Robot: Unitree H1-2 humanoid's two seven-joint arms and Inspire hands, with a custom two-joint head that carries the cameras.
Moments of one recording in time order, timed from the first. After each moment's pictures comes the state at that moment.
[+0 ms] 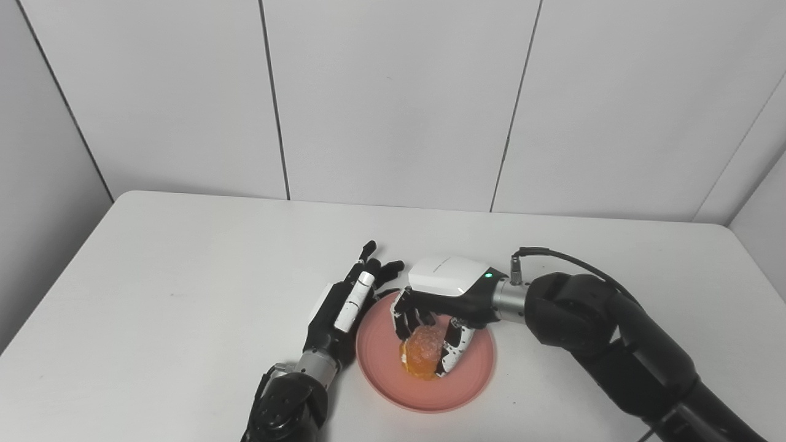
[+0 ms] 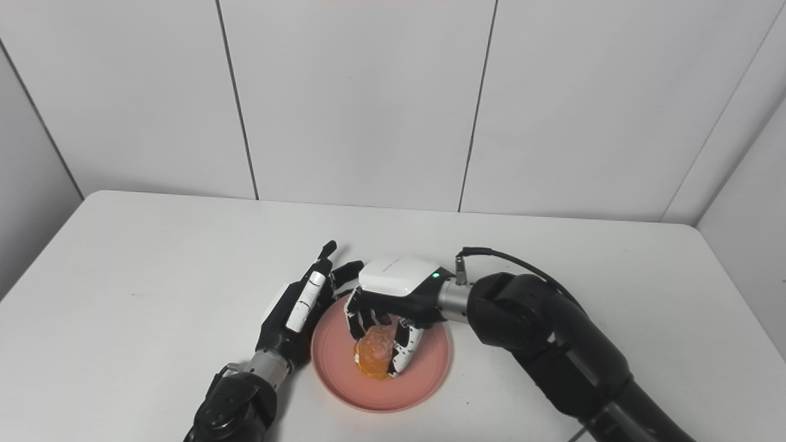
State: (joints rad) left arm -0.34 -0.04 -0.03 0.18 -0.17 0.14 -0.16; right arm -0.78 -0.36 0.56 0.11 -0.62 -0.22 0.69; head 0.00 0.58
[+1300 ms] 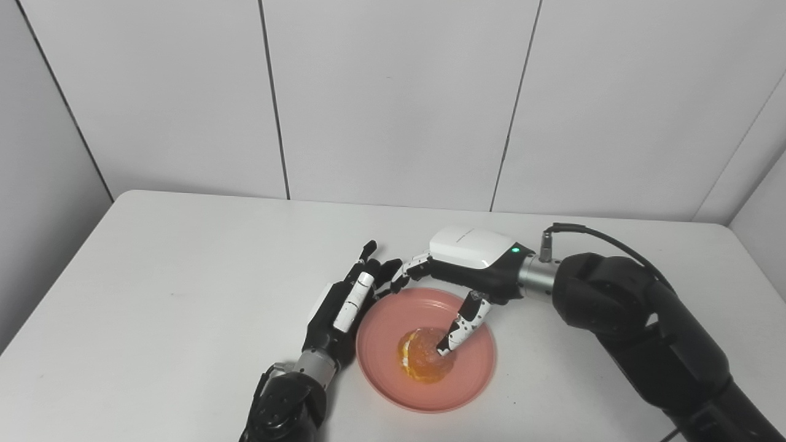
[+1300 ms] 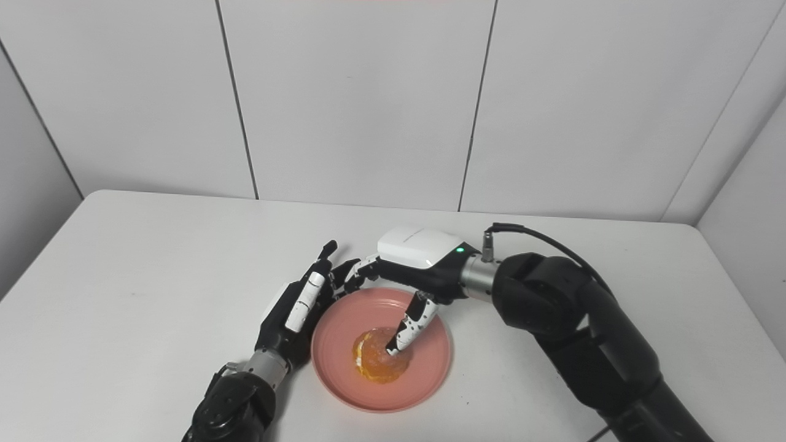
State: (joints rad) left arm -0.34 -0.04 -0.02 0.18 -0.17 0.14 -0.17; right arm -0.75 -0.38 0.38 -0.03 -0.52 -0.13 0.75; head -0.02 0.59
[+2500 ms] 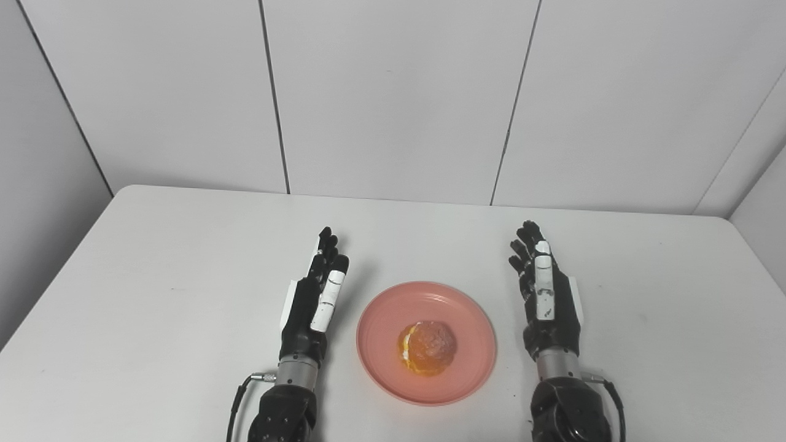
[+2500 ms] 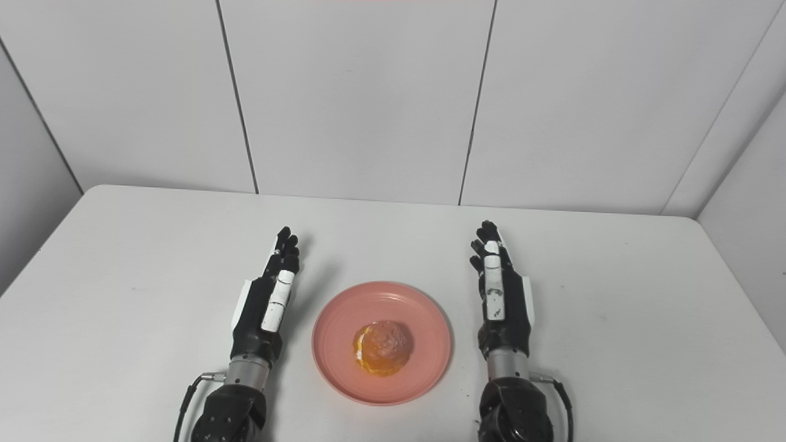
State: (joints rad) left arm -0.27 -0.04 -0.02 0.14 0.03 -0.06 0.04; right arm -0.35 0.15 -0.11 0.23 0.04 -0.11 -0.04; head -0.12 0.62
